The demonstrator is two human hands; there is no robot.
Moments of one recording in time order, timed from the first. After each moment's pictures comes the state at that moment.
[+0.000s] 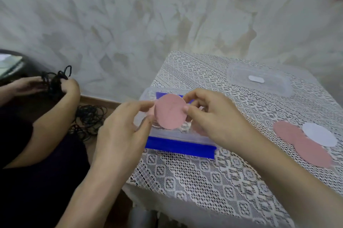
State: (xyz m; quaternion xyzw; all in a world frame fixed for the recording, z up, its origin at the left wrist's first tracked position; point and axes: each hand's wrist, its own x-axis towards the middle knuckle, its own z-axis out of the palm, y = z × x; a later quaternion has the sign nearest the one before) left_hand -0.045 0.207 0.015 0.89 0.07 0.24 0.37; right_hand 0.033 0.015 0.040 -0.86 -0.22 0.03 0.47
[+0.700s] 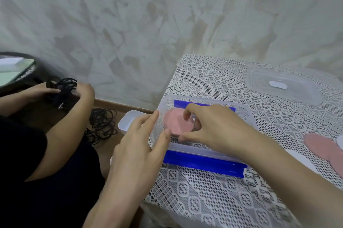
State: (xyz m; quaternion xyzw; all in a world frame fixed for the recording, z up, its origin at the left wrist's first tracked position) left_hand -0.041 0.226 0.003 0.91 0.11 0.14 0.38; right_hand 0.062 0.059 0.036 -0.95 -0.28 0.06 0.12
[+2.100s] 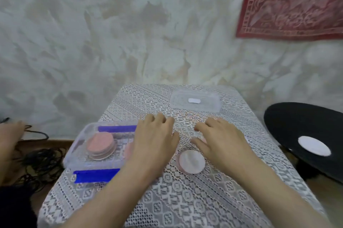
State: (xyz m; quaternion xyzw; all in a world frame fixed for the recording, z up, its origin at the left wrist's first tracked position) left_hand 0.035 0.035 0.029 0.96 -0.14 0.25 0.01; right_hand 0.006 -0.148 0.051 -0.98 -0.14 -0.14 0.02
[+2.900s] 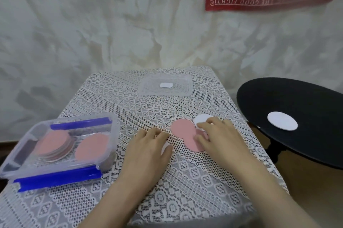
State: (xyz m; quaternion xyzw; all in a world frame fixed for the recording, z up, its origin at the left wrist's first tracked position) left_hand 0.012 -0.034 -0.021 0.97 -0.18 0.16 0.09; right_hand 0.010 -0.245 -0.010 -0.99 -0.01 -0.06 0.14
